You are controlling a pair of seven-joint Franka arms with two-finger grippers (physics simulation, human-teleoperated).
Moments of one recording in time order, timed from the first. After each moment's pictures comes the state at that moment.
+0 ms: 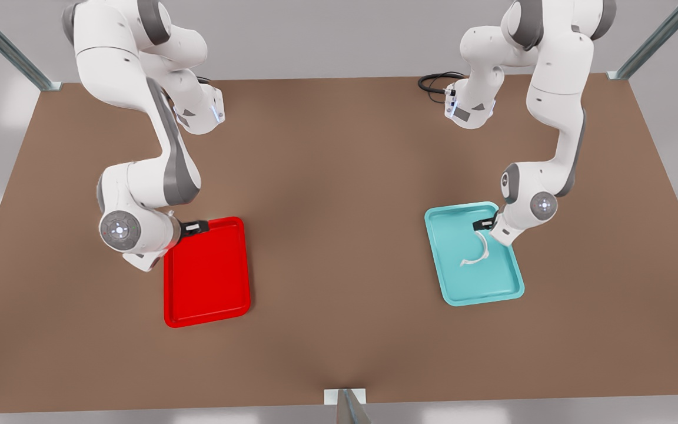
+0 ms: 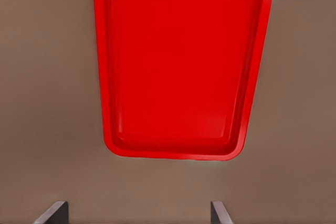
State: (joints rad) left arm -0.12 0.37 0.08 -2.28 -0.07 2.45 -0.11; right arm 0.23 0.38 -0.03 -1.55 0.02 1.60 -0.01
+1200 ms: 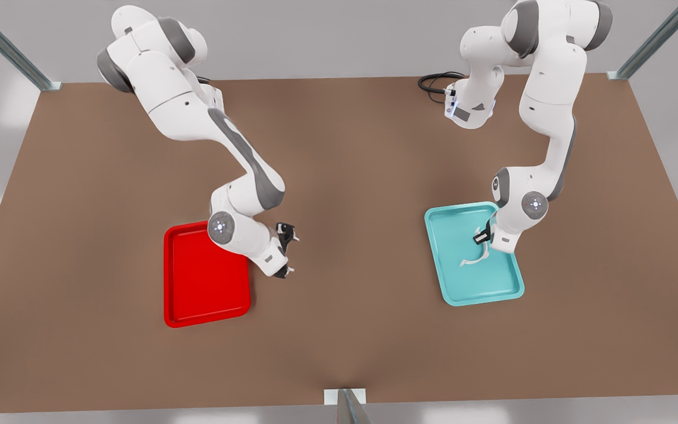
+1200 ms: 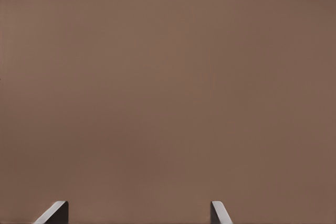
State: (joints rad) left arm -0.12 0.43 0.04 -2.25 -0.11 2.61 -0.45; right arm 0.29 0.61 0.23 -1.62 0.34 2.30 -1.15
